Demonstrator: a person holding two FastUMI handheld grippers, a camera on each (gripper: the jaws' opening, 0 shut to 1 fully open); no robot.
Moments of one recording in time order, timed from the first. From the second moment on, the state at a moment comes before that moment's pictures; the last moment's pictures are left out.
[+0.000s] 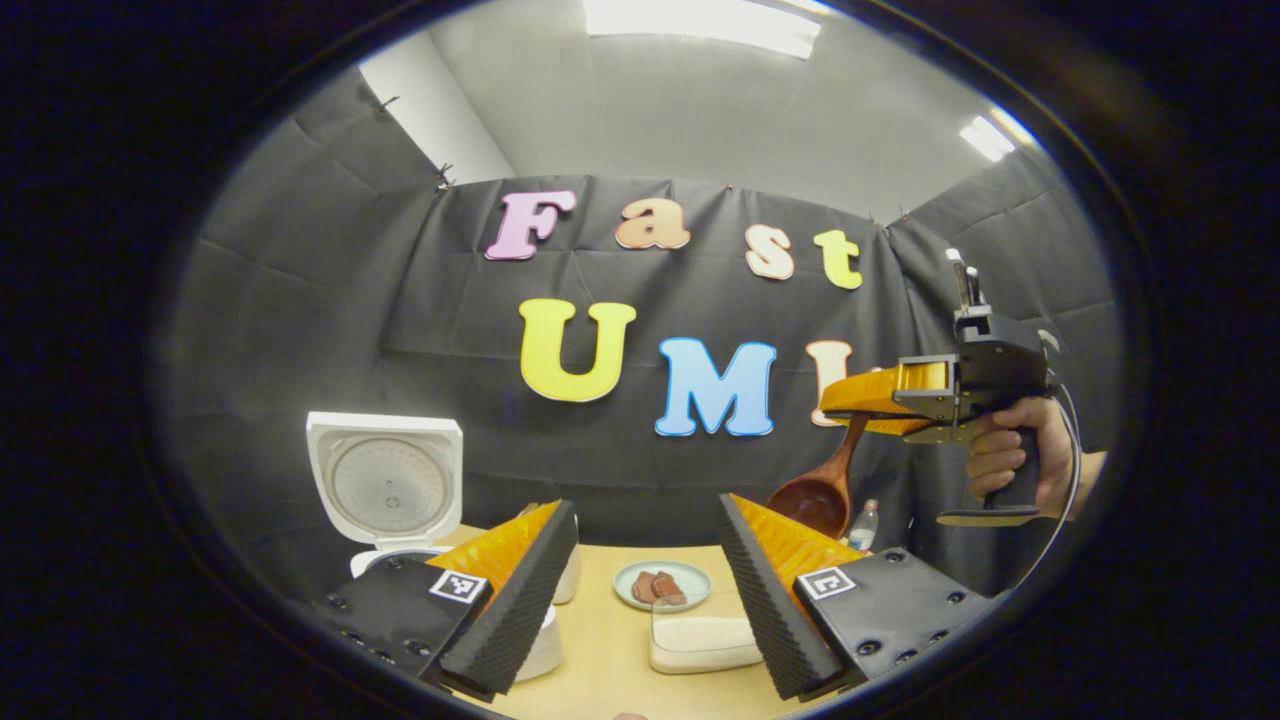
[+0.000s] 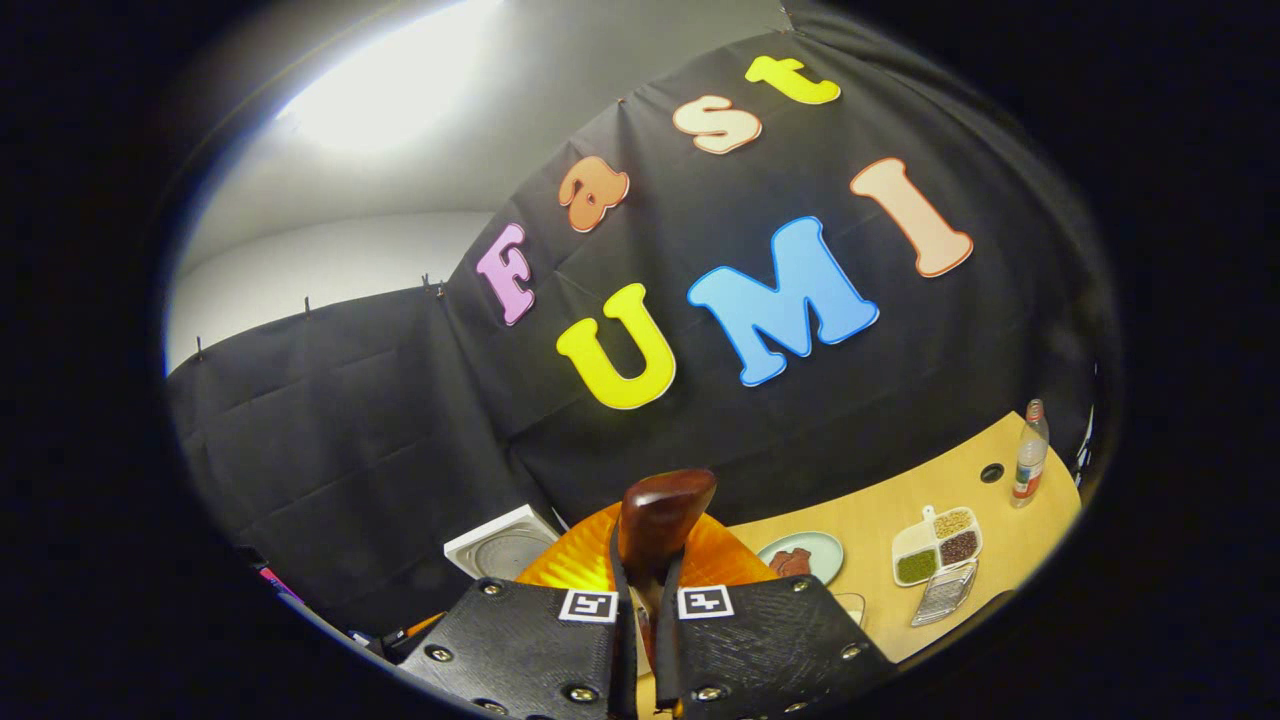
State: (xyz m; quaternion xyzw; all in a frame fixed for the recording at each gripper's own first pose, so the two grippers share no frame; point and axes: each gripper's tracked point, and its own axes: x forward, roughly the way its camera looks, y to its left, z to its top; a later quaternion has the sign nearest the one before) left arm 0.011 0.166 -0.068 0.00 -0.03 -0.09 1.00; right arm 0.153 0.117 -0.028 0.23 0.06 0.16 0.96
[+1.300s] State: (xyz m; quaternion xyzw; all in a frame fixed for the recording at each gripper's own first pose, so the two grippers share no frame) left arm 0.052 0.094 -0.077 0.06 0.01 -0.09 0.99; right arm 0.189 -0.078 -0.185 0.22 0.11 -0.07 0.97
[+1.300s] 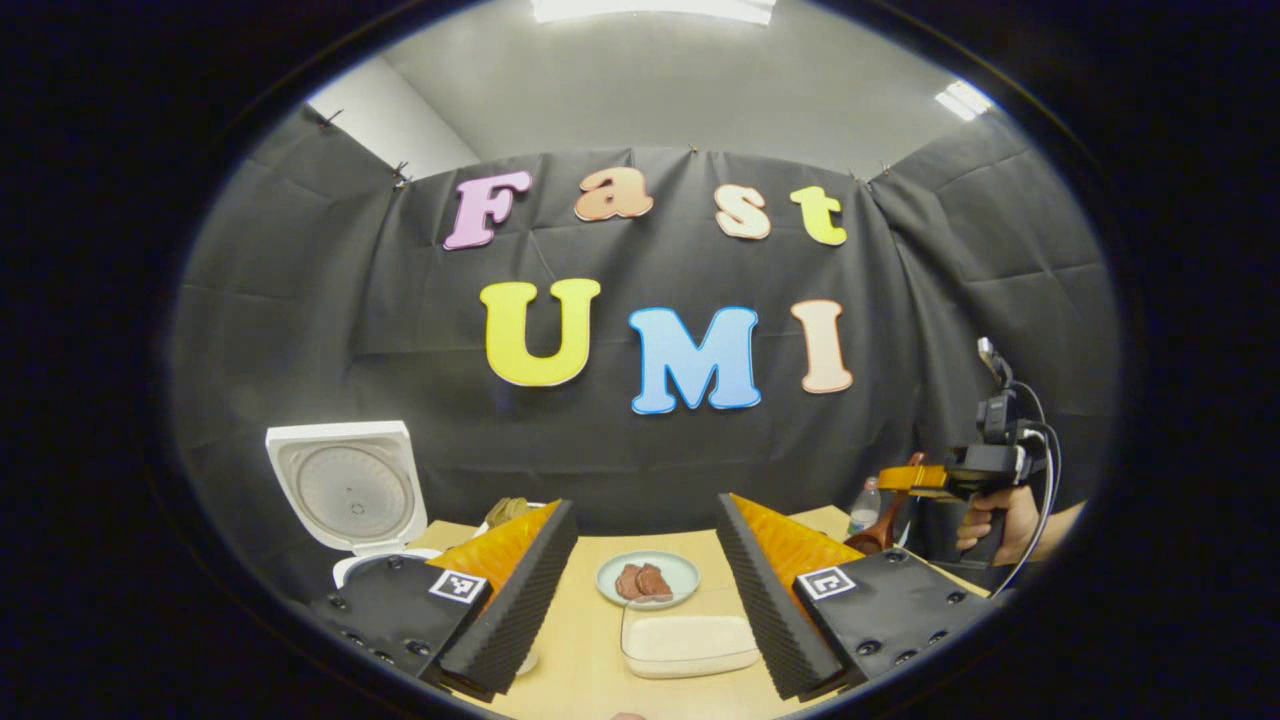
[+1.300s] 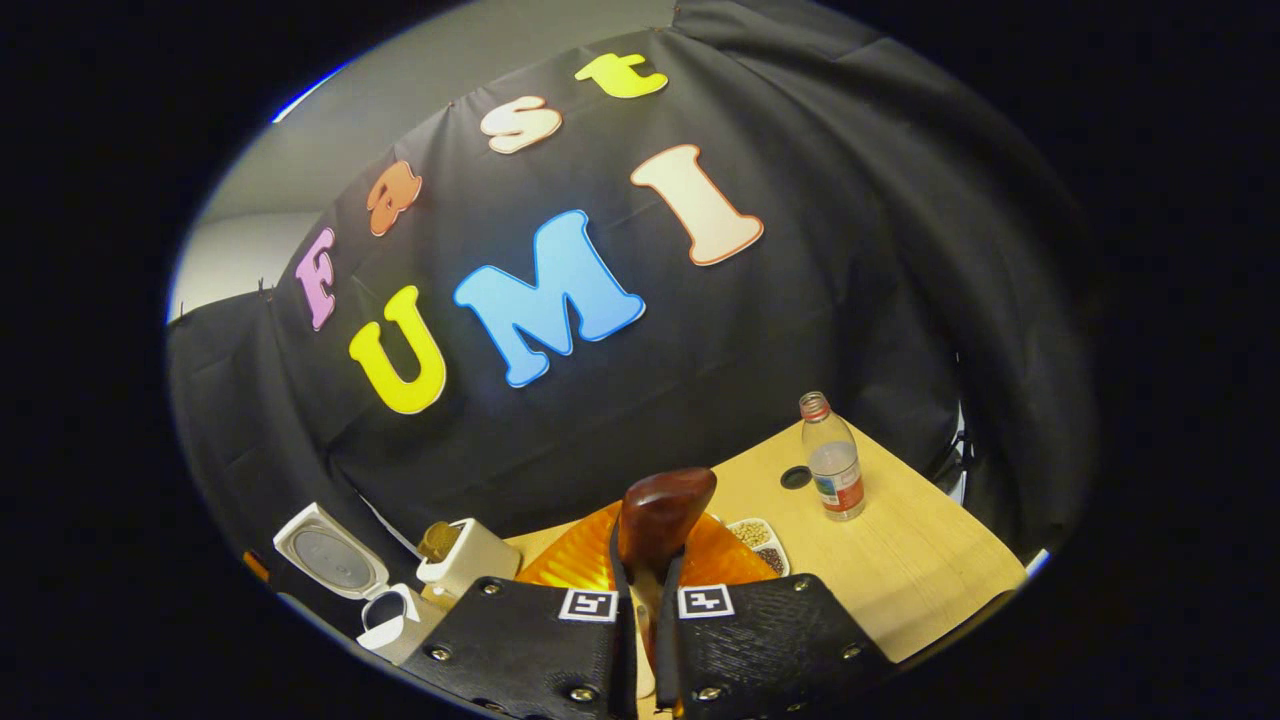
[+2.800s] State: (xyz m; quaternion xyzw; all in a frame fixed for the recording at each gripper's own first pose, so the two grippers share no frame) left arm 0.074 0.129 -0.080 0.03 0.01 -0.08 1.00; right arm 0.136 -0.117 -0.205 0.07 0.12 -0.20 0.97
